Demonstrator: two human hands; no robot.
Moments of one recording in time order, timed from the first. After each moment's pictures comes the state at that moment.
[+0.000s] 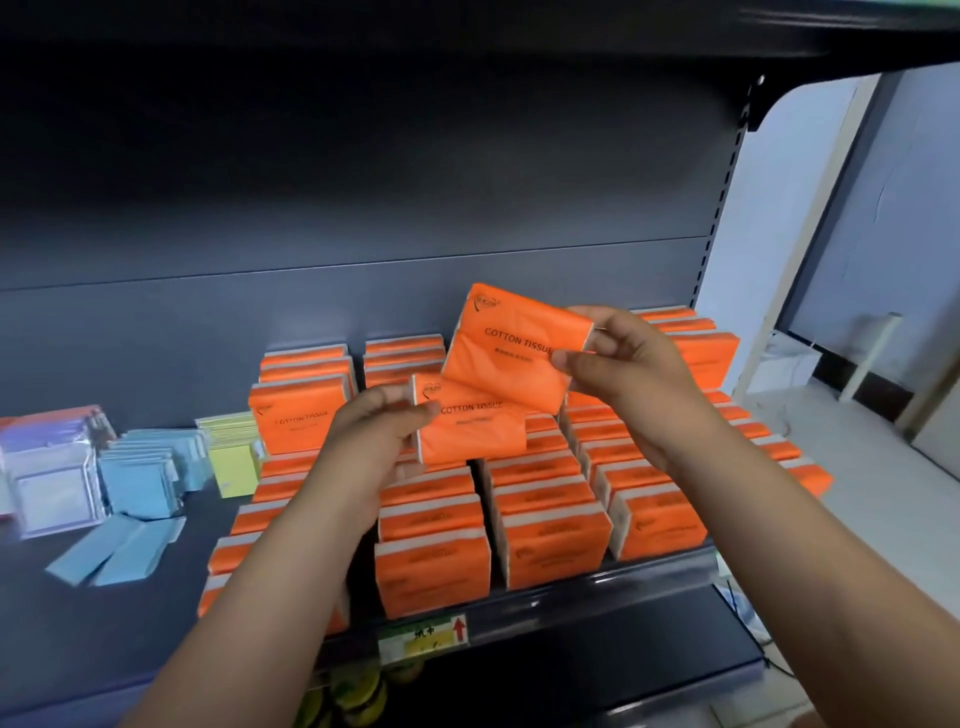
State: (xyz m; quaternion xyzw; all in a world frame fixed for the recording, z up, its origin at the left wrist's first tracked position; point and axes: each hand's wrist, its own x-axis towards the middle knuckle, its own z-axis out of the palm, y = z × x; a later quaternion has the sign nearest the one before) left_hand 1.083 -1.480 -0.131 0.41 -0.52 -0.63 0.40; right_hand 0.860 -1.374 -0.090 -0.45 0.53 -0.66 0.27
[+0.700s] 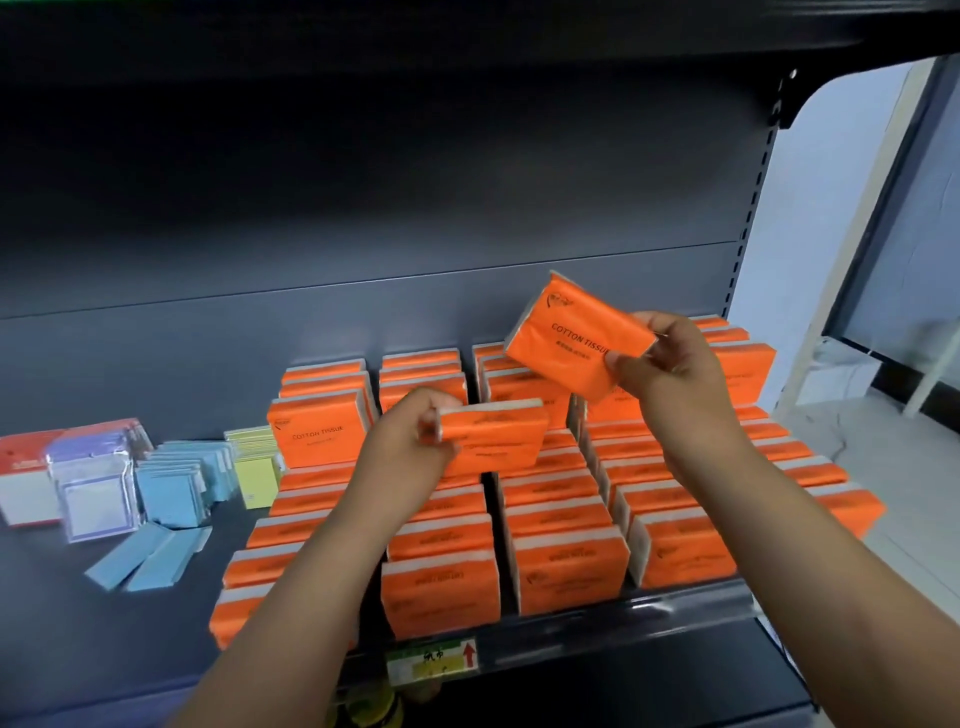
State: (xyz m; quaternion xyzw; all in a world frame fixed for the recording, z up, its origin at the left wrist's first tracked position) left_hand 1.063 -1.492 -0.151 0.36 -0.73 -0.41 0.41; right_hand 0.832 -1.384 -0.103 -0.40 0.57 -0.70 0.16
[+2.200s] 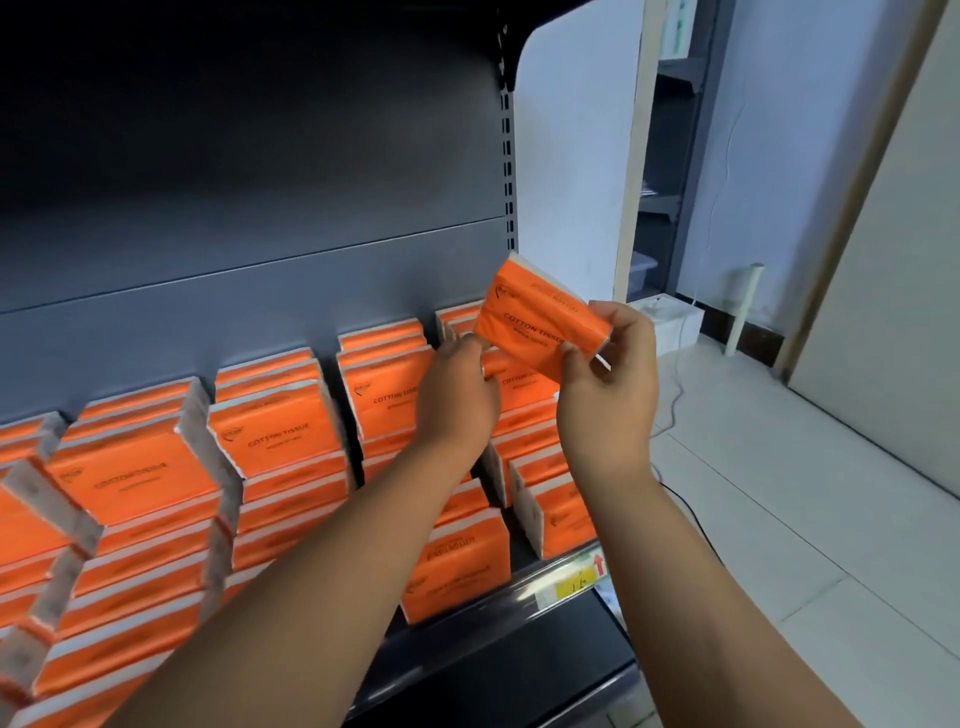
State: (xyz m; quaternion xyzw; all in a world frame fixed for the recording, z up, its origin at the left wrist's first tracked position) left_hand 0.727 -1.445 -0.171 0.32 -0.85 -0.19 0.38; right_hand 0.678 -1.311 -0.144 -0.27 0.57 -0.77 -0.05
